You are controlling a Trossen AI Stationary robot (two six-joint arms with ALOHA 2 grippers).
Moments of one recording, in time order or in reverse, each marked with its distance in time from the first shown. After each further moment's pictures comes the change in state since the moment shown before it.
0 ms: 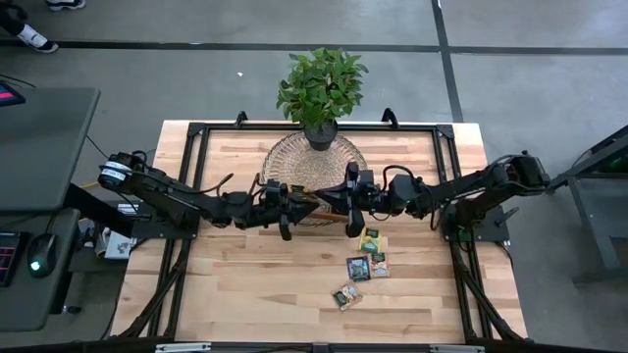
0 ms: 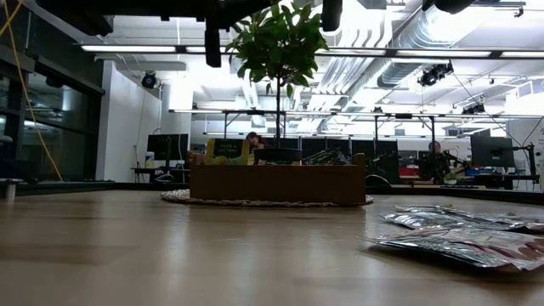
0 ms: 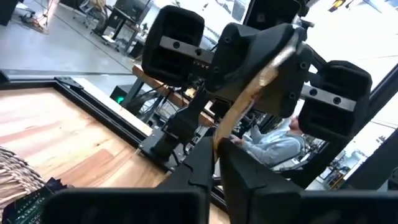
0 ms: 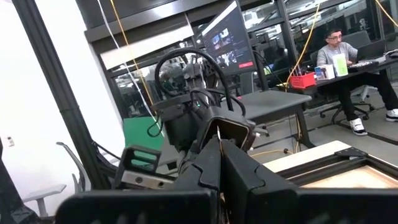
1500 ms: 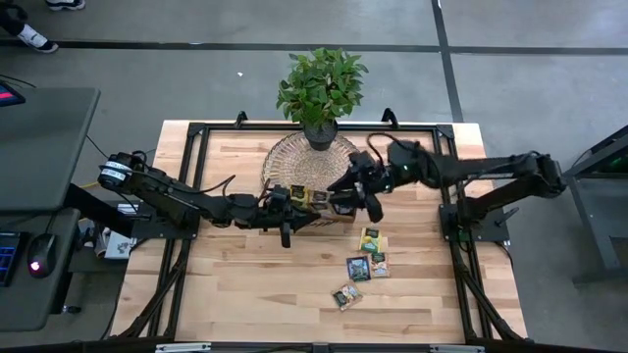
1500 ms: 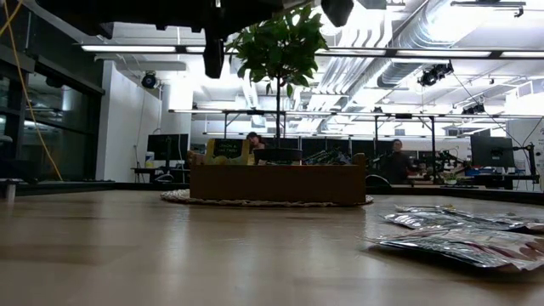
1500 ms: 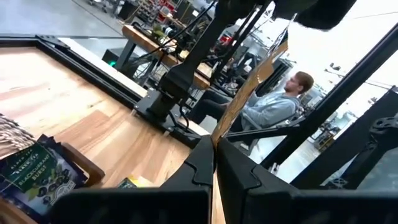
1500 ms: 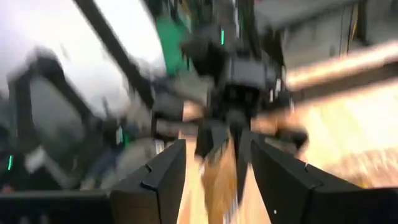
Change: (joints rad) left arm 0.000 0.000 0.000 -0.134 0.127 -0.031; right arm -0.185 -0.163 0.244 -0.822 -0.490 0.080
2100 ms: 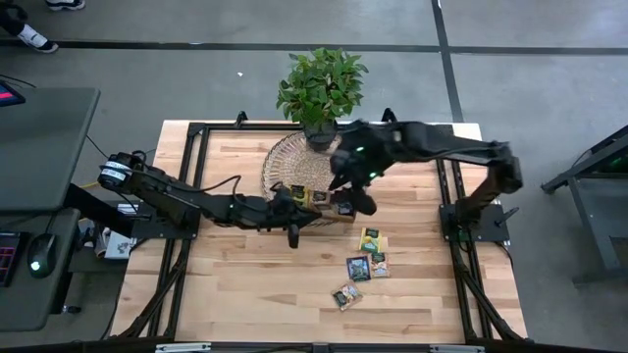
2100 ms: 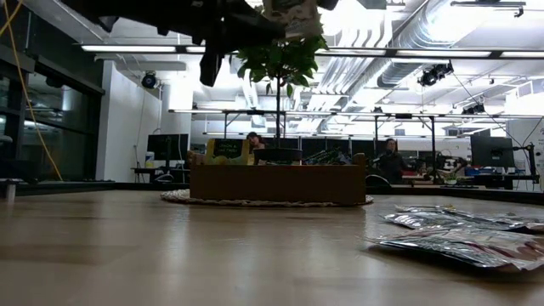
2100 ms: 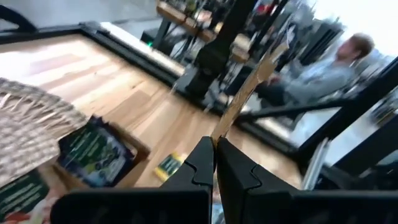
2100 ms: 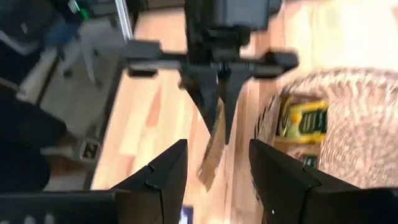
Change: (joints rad) left arm 0.000 -0.001 0.073 -0.262 -0.075 0.048; right arm -0.034 0.363 0.754 -1.027 -0.037 -0.348
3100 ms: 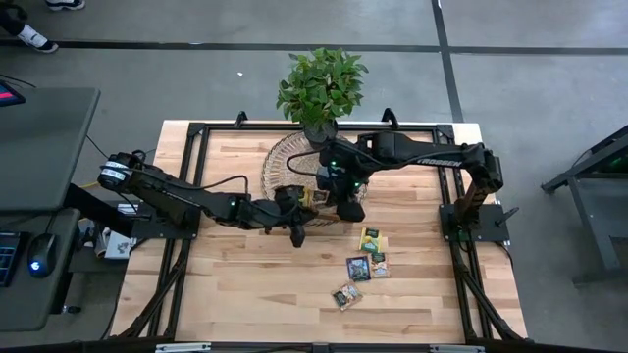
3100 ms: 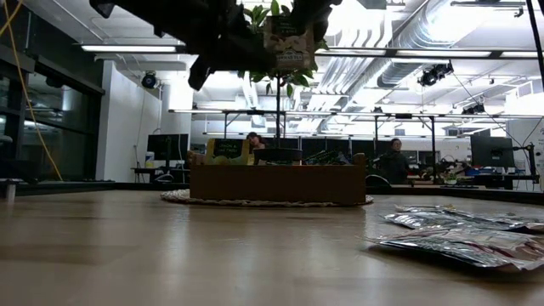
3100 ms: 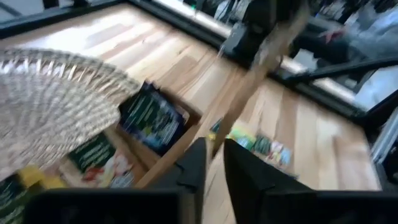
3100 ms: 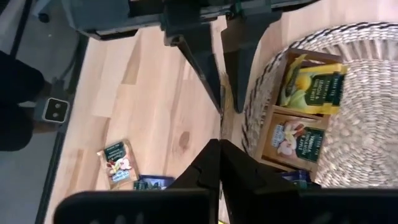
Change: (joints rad) left arm 0.000 0.000 0.098 -0.363 -0.087 0.009; right arm 0.008 0.143 0.019 -0.091 0.031 -0.108
